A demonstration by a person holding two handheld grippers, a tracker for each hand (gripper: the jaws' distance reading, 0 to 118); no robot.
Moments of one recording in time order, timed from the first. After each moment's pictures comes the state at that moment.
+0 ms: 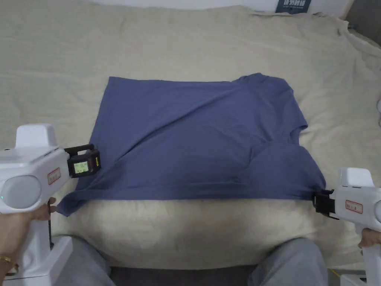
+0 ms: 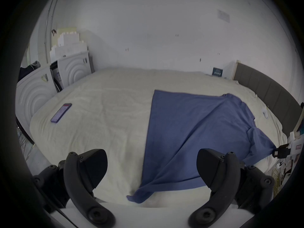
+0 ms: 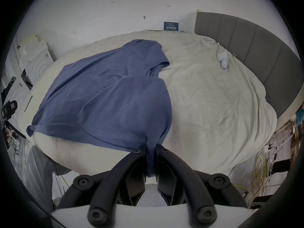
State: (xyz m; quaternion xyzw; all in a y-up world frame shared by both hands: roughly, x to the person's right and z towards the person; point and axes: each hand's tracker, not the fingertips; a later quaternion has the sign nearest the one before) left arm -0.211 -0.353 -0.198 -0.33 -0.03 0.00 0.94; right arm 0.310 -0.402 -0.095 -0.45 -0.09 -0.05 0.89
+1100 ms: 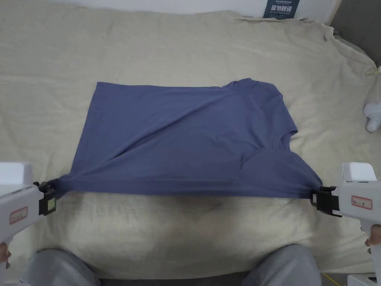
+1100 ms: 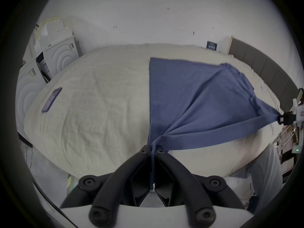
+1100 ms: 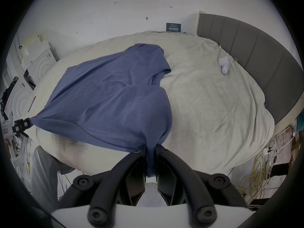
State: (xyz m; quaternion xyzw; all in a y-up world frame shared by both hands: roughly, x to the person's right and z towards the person) left arm -0.239 -0.375 -0.191 -0.39 -0.08 -0.03 0.92; right arm 0.318 -0.368 -0.101 -0.46 -0.07 -0.05 0.88
